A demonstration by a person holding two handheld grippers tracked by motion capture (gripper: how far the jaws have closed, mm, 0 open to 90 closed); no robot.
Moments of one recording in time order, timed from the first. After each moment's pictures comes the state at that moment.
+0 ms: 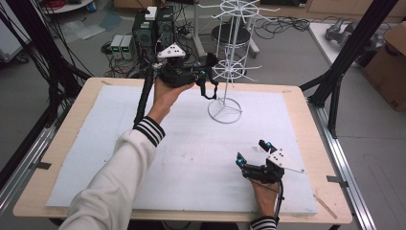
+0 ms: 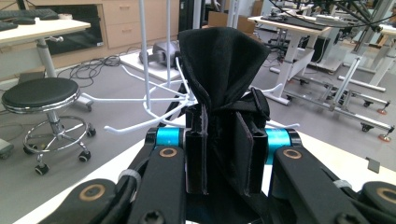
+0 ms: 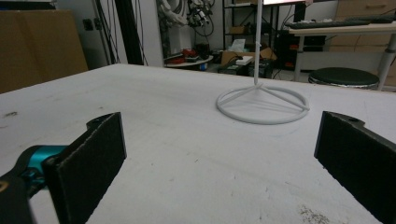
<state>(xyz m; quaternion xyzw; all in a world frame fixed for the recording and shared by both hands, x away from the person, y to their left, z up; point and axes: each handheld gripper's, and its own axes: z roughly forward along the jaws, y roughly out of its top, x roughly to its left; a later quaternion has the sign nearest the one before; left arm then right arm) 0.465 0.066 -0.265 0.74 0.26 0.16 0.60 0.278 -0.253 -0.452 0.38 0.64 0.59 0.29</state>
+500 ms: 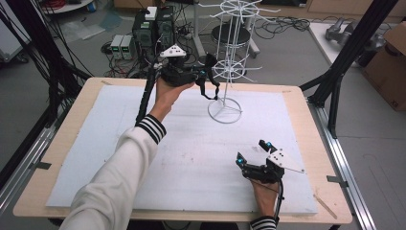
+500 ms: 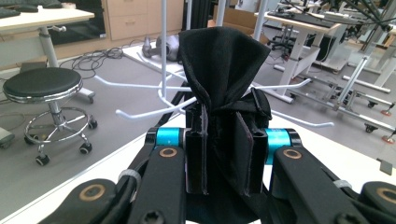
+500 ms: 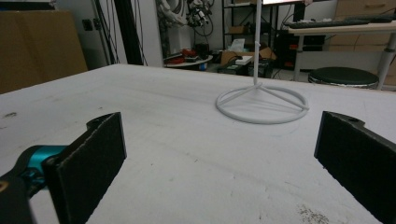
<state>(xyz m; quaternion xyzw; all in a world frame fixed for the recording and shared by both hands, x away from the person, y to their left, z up) 0.482 0.066 -0.279 0.74 0.27 0.15 0.60 0.278 -0.253 -0.452 0.39 0.64 0.60 0.29</state>
